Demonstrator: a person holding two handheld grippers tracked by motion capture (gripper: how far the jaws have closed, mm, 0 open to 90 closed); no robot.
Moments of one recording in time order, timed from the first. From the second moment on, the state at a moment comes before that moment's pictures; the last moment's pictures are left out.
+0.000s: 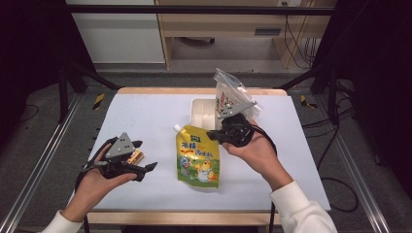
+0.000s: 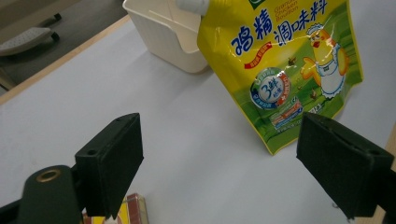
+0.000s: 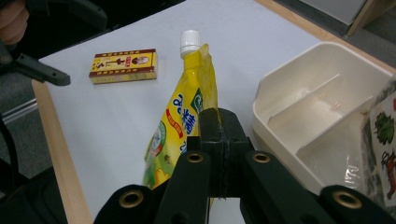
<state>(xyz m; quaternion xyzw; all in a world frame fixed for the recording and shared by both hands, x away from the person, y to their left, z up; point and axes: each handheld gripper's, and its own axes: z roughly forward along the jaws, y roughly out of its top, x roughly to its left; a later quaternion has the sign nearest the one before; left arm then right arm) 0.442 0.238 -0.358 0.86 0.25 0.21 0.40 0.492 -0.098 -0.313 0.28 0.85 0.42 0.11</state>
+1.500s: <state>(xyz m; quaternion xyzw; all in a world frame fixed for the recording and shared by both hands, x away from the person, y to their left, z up) 0.471 0.177 -0.305 0.91 0.12 0.22 0.33 0.471 -0.052 -0.277 0.13 0.91 0.39 0.10</state>
